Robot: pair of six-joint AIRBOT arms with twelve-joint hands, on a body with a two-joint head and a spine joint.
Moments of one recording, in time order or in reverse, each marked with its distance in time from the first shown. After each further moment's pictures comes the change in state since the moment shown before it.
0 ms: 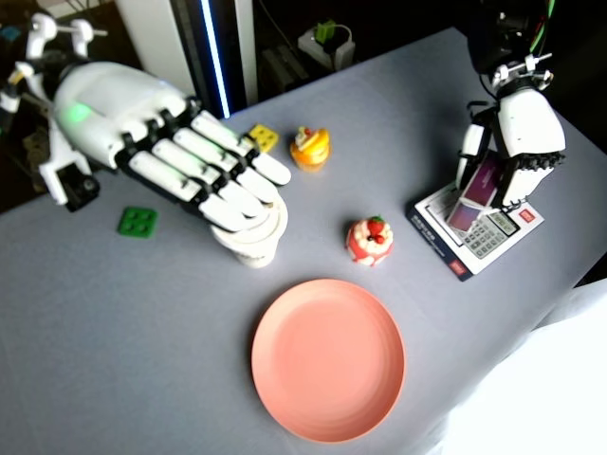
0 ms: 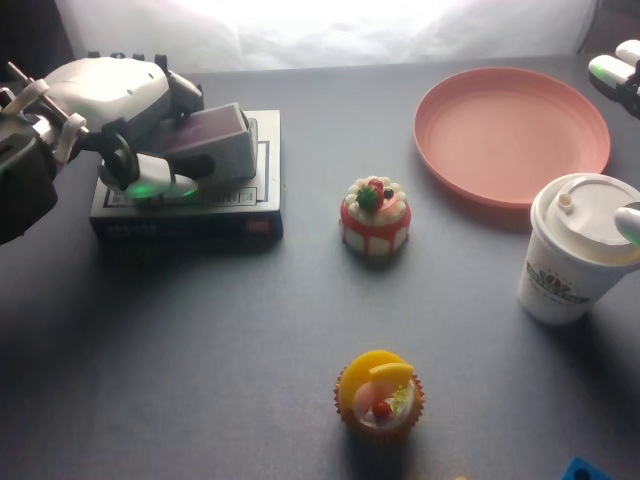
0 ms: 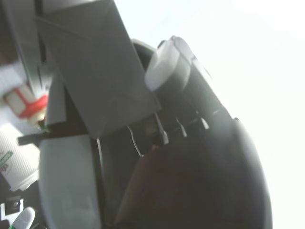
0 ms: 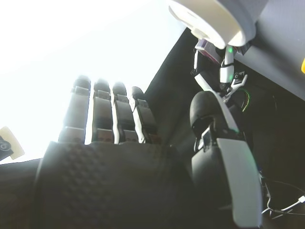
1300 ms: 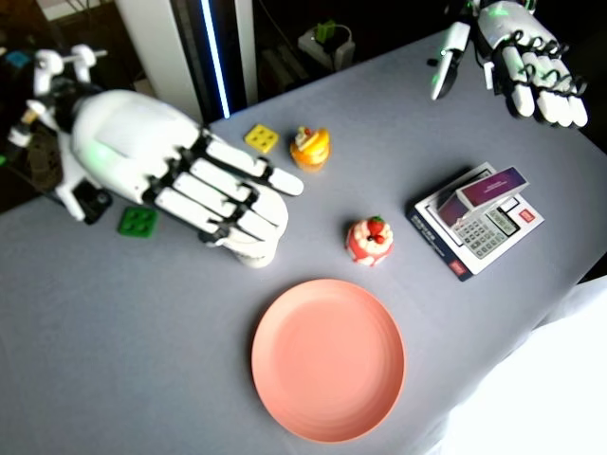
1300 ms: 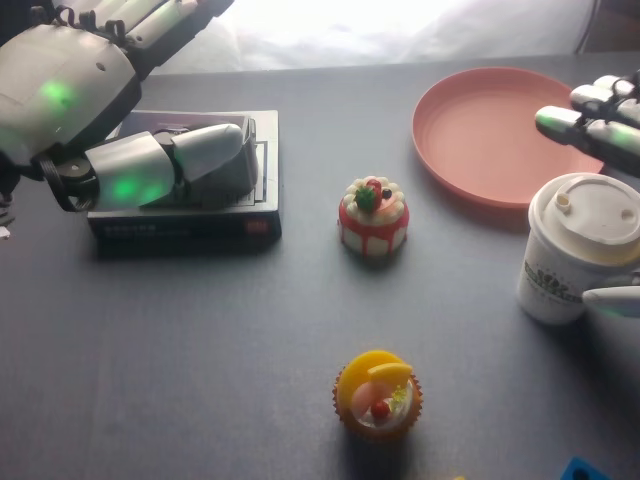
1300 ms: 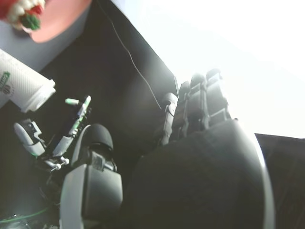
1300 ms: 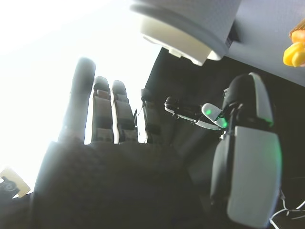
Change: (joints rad) left arm 0.147 0.242 -0.349 0.210 -0.532 -0.134; right arm 0.085 -0.067 0.137 -0.121 -0.246 0.227
